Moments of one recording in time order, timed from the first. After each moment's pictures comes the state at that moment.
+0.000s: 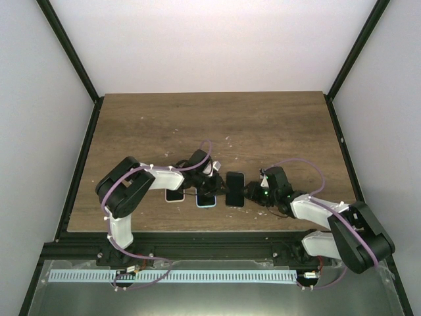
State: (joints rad) left arm -0.75 1.88 0.90 0.08 0.63 -0.92; right arm 0.45 1.24 0.31 0.11 -0.36 0.83
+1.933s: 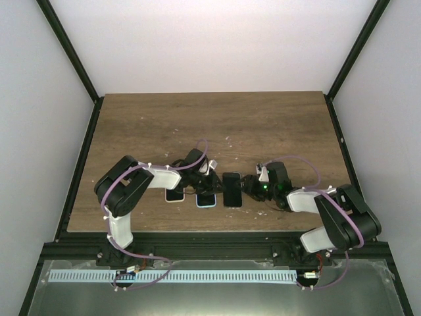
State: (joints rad) left arm -0.71 1.88 0.88 0.11 0.65 -0.91; right arm 0.39 1.42 0.33 0.36 -0.55 0.89
